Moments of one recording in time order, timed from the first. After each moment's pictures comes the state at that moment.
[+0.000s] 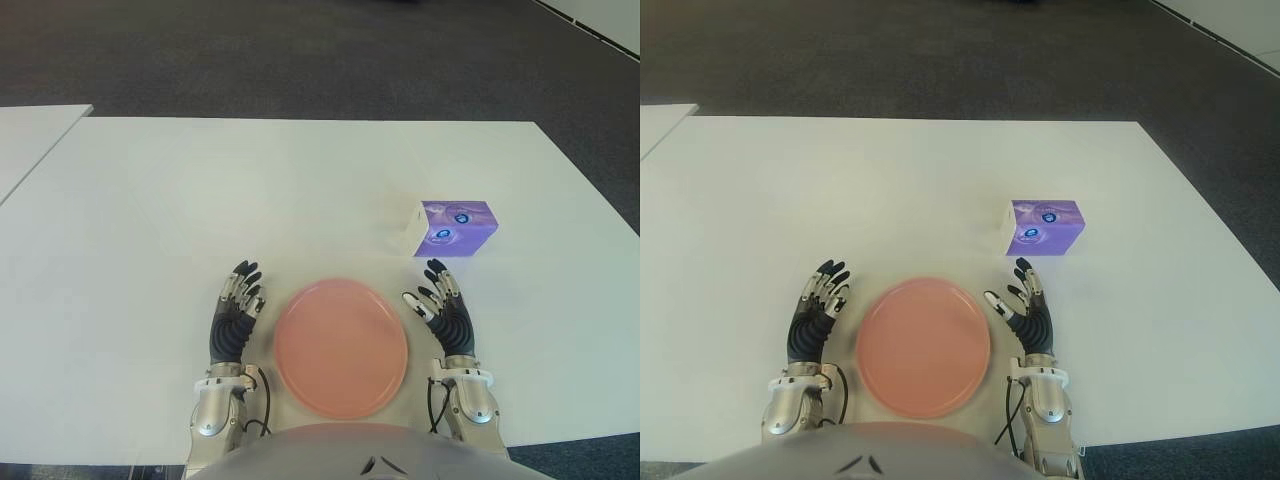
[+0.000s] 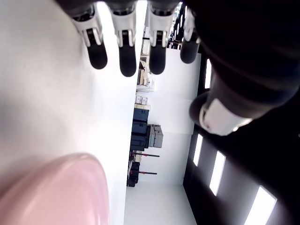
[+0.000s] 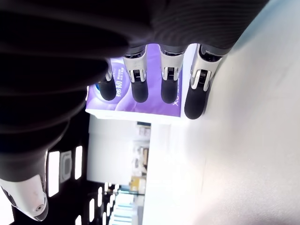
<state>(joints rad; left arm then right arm) 0.52 -0.08 -0.09 0.02 -0.05 -0.37 0.02 0.43 -0.03 -0.01 -0.04 -0.07 -0.27 -0.03</state>
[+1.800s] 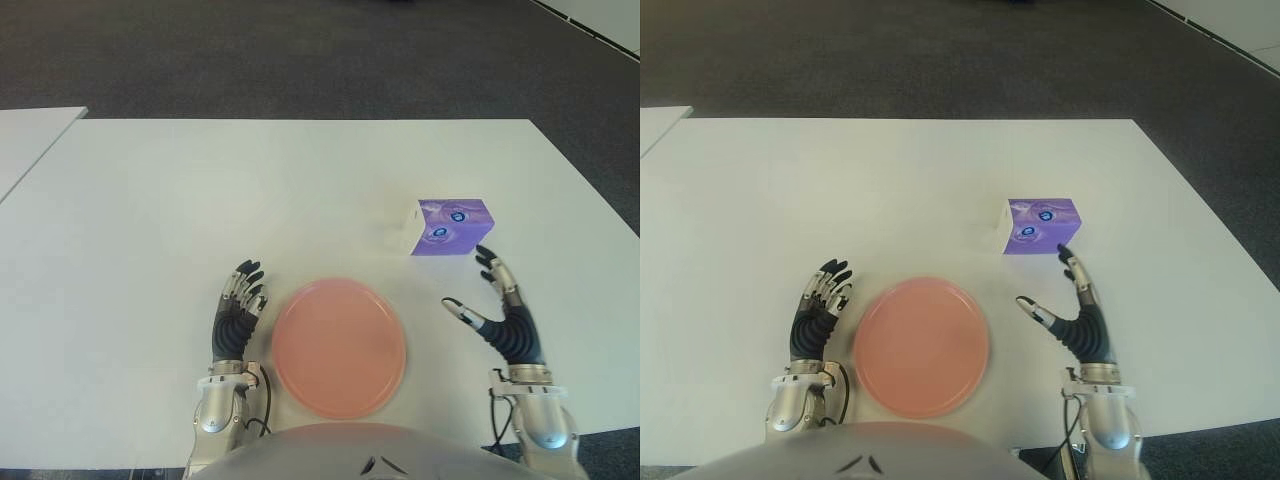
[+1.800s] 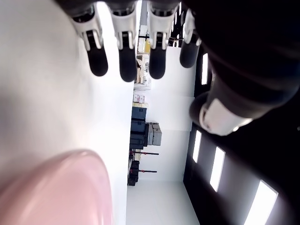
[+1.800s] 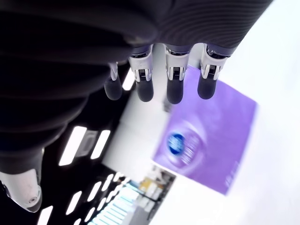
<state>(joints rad) 0.49 -0.08 -0.10 0.07 -0.03 -0.41 0.06 0.54 -0.26 -0.19 -0.39 -0.25 -0.37 -0.01</state>
